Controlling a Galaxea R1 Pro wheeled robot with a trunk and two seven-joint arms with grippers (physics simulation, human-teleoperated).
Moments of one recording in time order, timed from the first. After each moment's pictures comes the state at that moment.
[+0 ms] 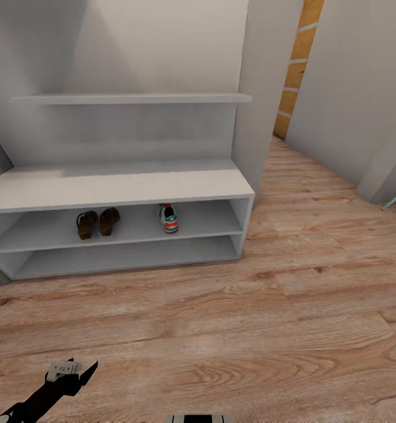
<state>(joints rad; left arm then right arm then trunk) -0.36 0.34 0.13 -0.40 0.20 -0.33 -0.62 -0.22 -0.33 -1.19 -0.44 0.29 -0.64 -0.06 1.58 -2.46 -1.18</state>
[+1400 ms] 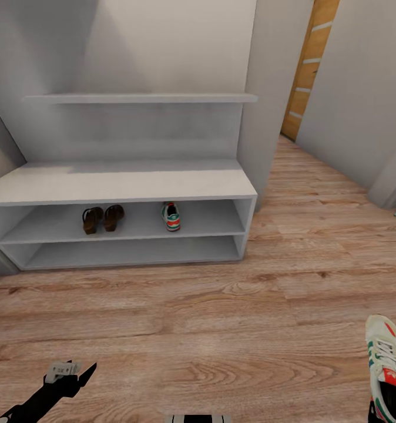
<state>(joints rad) -0.36 0.33 0.14 -0.39 0.21 -0.33 -0.61 -0.22 -0.16 -0.92 -0.44 0.46 -0.64 -0.07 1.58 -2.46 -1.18</state>
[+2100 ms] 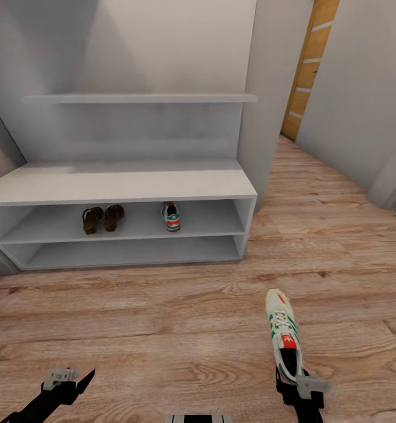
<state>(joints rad) -0.36 0.34 0.14 -0.34 0.21 -0.33 -0.61 -0.28 0.04 -0.47 -0.45 0.46 -0.62 -0.07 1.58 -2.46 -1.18</state>
